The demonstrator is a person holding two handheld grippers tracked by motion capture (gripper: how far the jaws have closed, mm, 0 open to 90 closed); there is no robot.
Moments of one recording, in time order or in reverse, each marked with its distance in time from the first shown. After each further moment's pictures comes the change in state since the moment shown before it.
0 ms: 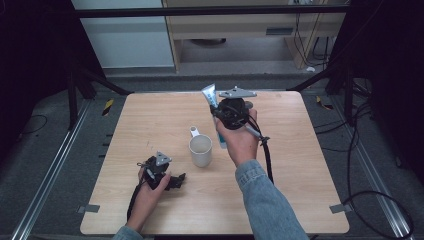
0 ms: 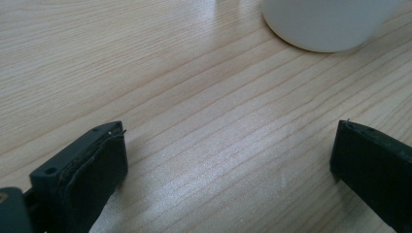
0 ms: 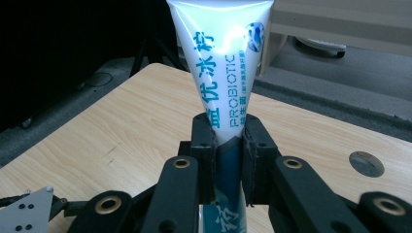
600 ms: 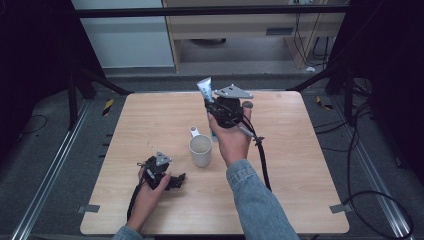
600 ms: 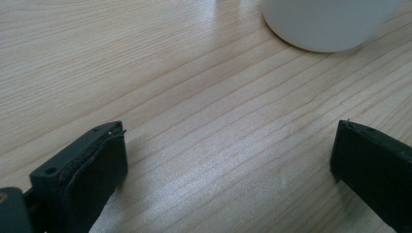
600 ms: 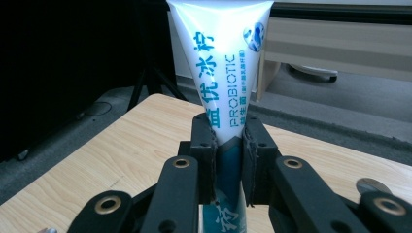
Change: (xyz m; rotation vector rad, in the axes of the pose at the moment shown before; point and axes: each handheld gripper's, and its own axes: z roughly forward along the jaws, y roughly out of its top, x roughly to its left) left arm 0.000 0.000 0.000 -0.002 0.003 -0.002; right arm 0.014 0.005 0.006 -0.122 -0.015 0.028
